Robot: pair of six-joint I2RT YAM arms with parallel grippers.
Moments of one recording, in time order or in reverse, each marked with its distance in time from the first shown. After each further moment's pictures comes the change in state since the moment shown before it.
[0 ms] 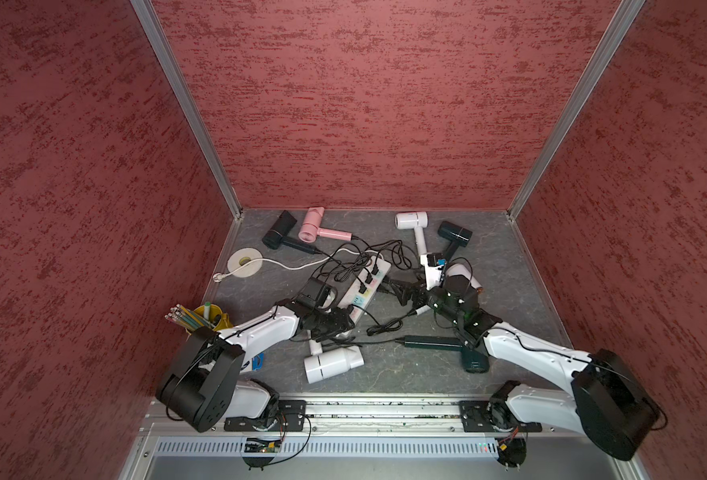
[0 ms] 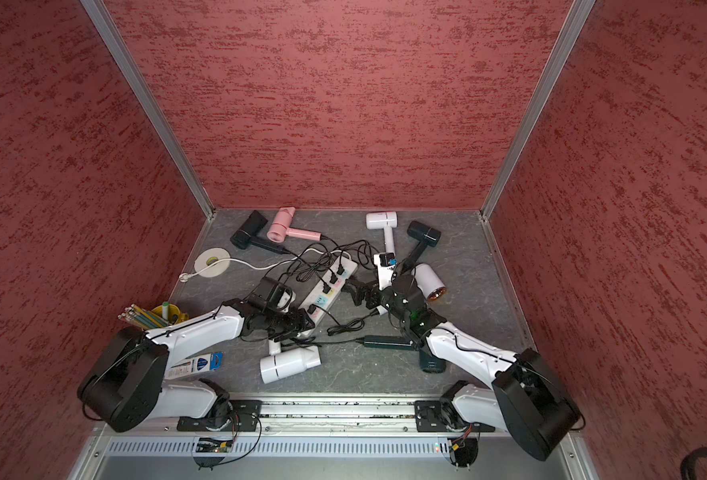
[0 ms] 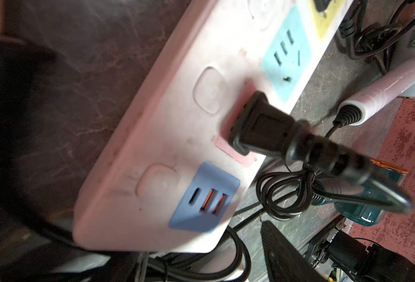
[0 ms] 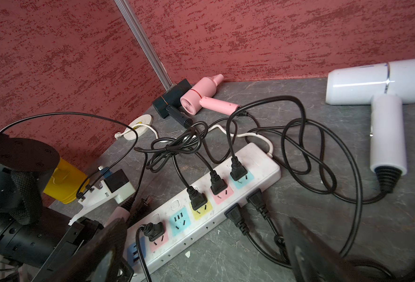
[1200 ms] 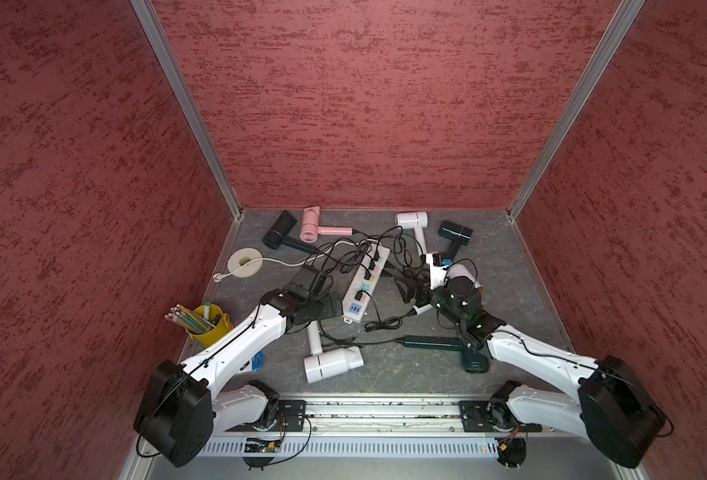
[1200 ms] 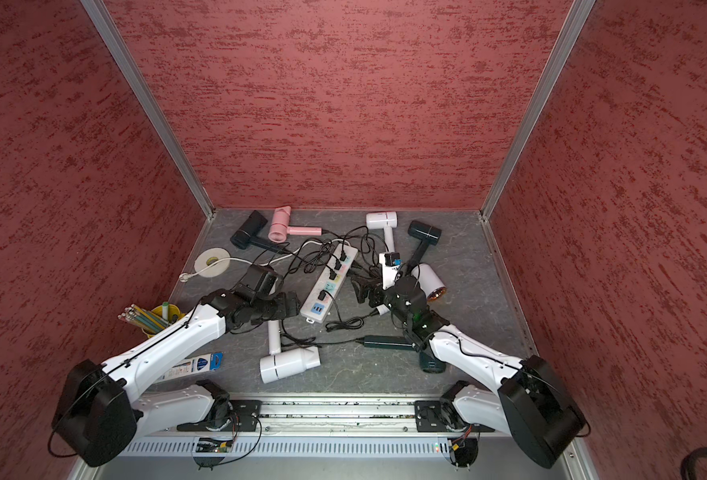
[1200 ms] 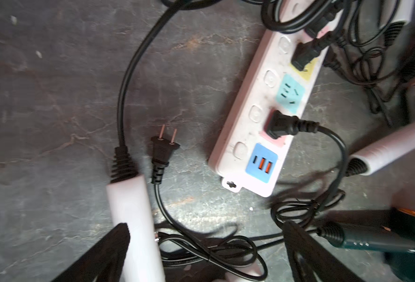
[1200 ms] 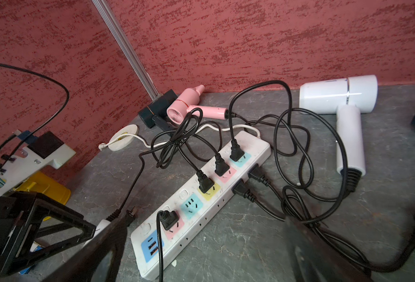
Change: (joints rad) left arm -0.021 -0.177 0.171 -0.303 -0.438 0.095; right arm 0.000 -0.038 -0.013 -0.018 0.072 -0.018
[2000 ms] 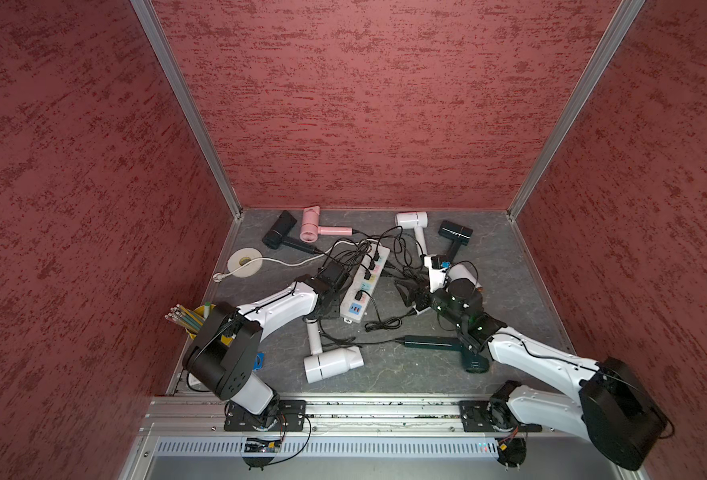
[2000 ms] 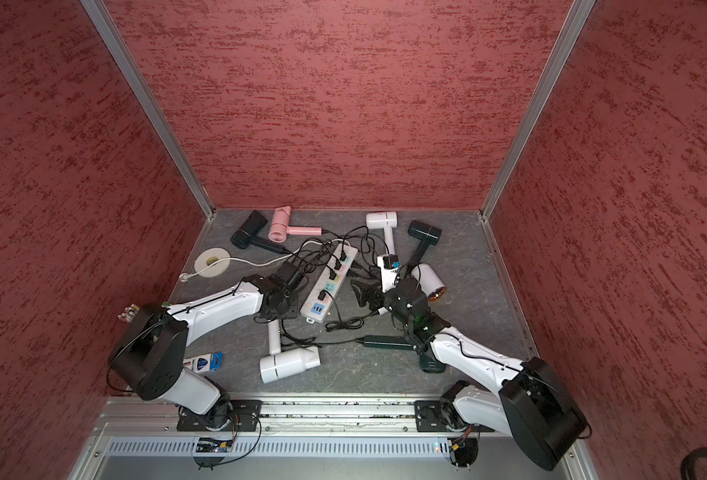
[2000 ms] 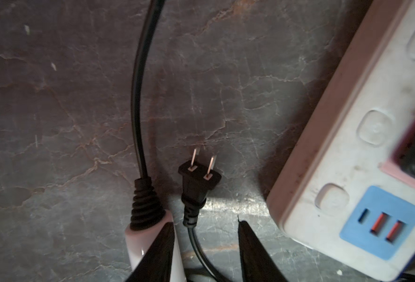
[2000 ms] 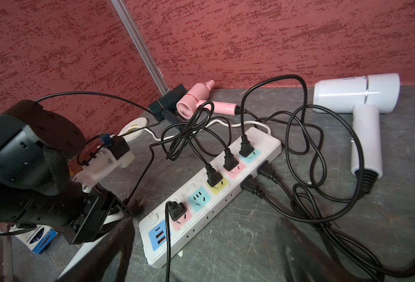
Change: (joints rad) left arm -0.048 0.357 0.117 -0.035 -0.179 0.068; right arm 0.000 -0.016 -0.024 0.023 -0.049 -0.015
